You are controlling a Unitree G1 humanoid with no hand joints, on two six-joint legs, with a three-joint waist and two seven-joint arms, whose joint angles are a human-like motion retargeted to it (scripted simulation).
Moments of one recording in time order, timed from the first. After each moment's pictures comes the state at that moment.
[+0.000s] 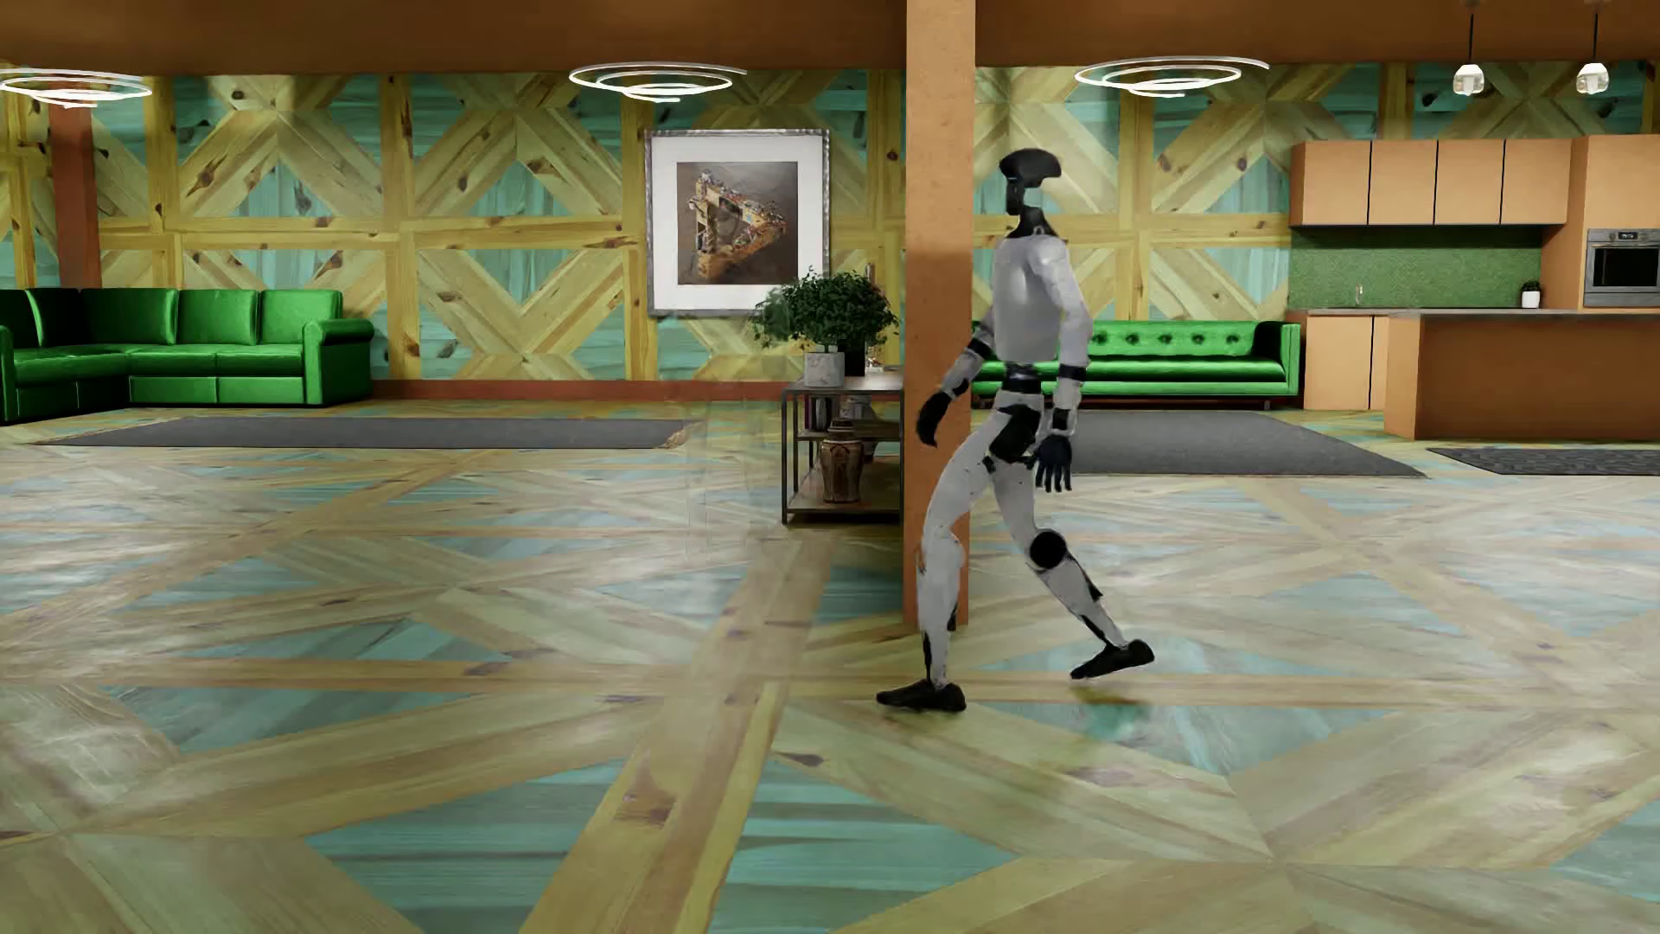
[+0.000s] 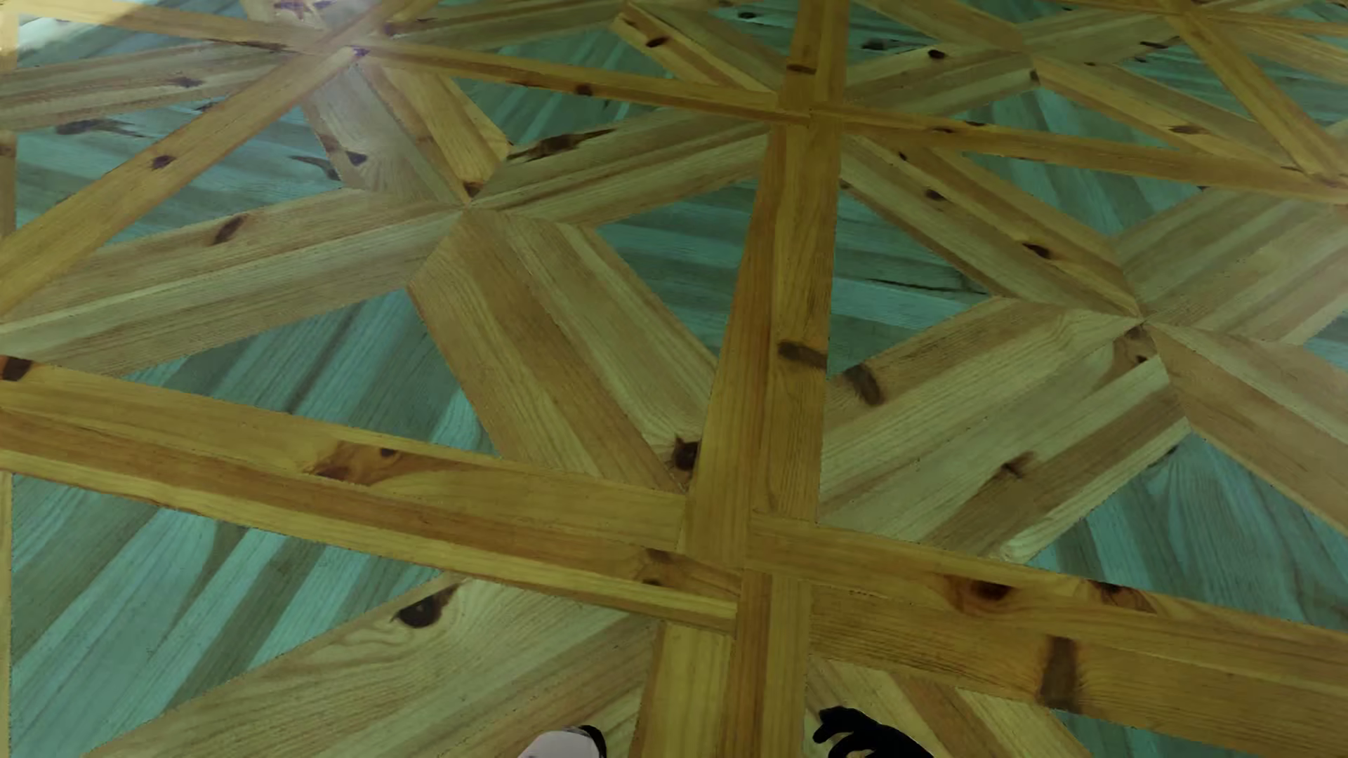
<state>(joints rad) -0.42 0.34 0.26 0.15 0.11 0.03 0.00 0.00 0.07 0.50 0.44 0.35 0.01 -0.06 -0.40 0.35 -0.44 0.00 0.00 -0.52 0.61 0.97 0.75 0.00 0.00 0.00 0.00 0.00 0.00</state>
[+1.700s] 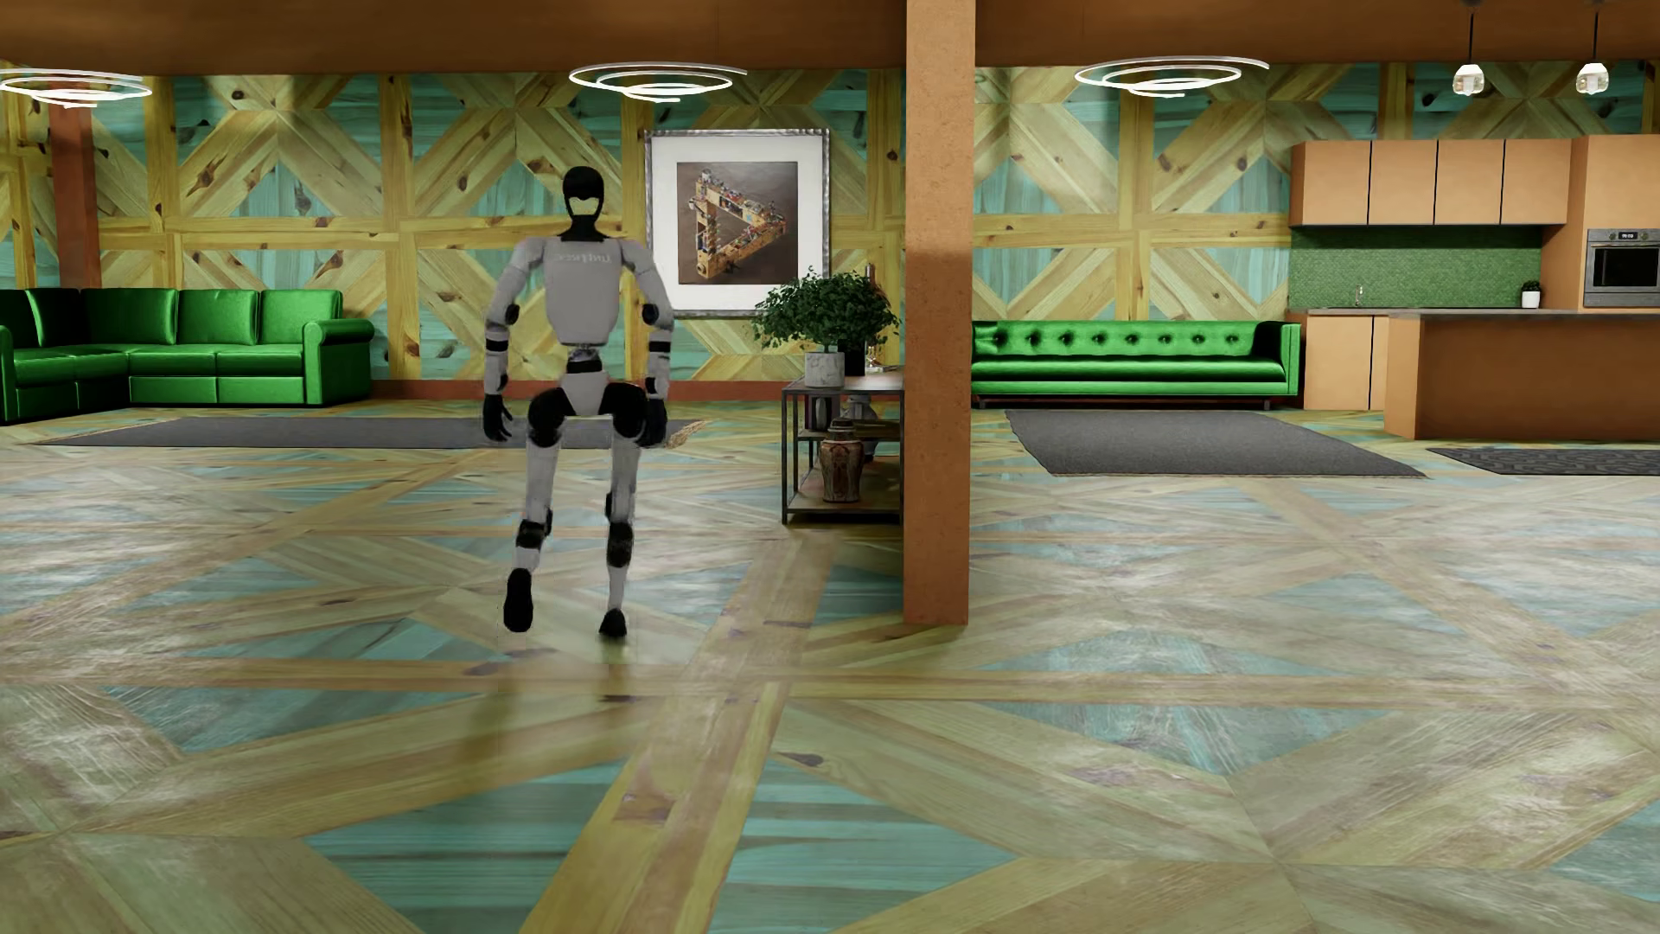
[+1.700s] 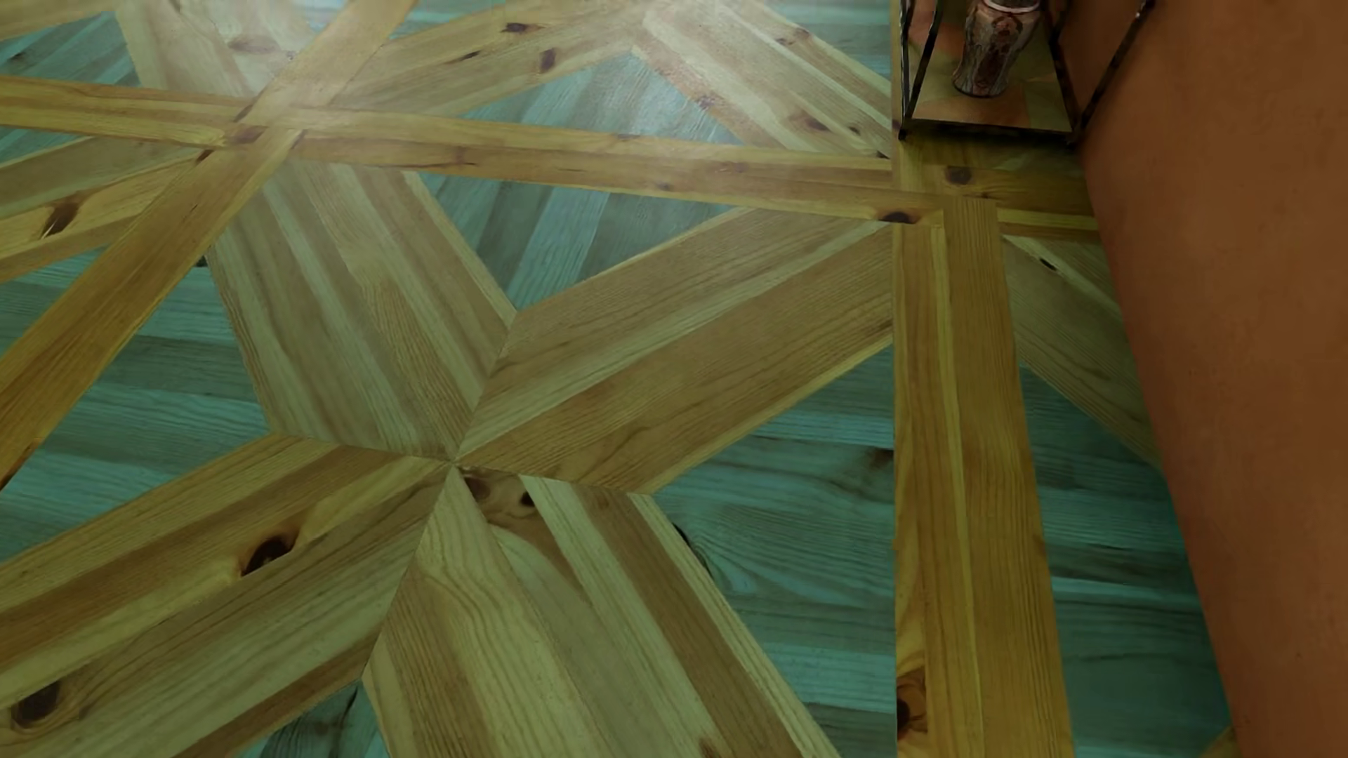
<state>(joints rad) -0.07 -0.28 0.05 0.19 0.19 0.09 0.00 0.00 0.13 1.28 0.65 0.32 0.34 -0.19 -0.08 0.41 -0.40 0.00 0.00 -0.40 0.82 0.81 0.94 0.00 0.00 0.00 0.00 0.00 0.00</state>
